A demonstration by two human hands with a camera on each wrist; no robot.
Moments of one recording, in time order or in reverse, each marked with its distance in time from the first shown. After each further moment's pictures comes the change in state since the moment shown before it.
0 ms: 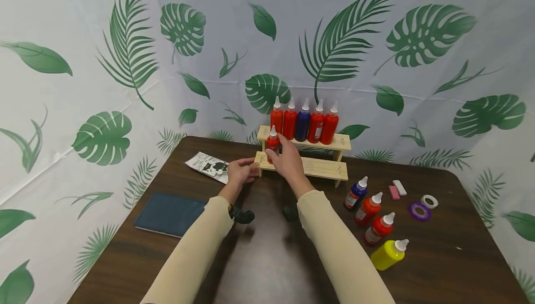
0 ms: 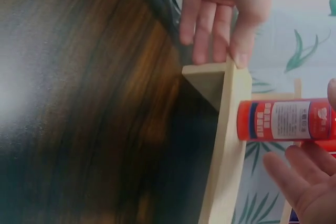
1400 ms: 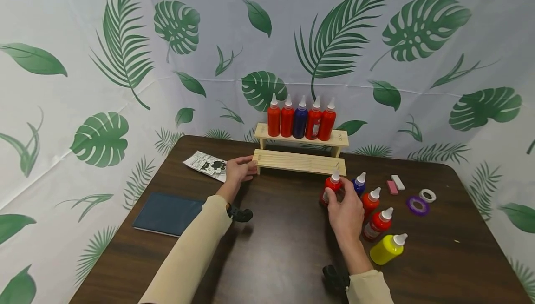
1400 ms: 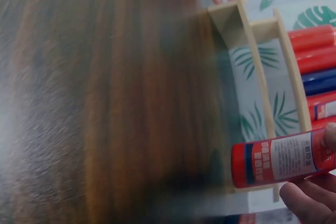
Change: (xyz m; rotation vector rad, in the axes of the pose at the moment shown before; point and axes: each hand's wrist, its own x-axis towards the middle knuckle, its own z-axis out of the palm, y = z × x) left_hand -0.004 0.000 -0.003 -0.019 0.001 0.020; right_hand -0.141 0.093 -0.051 -0.074 0.470 0.234
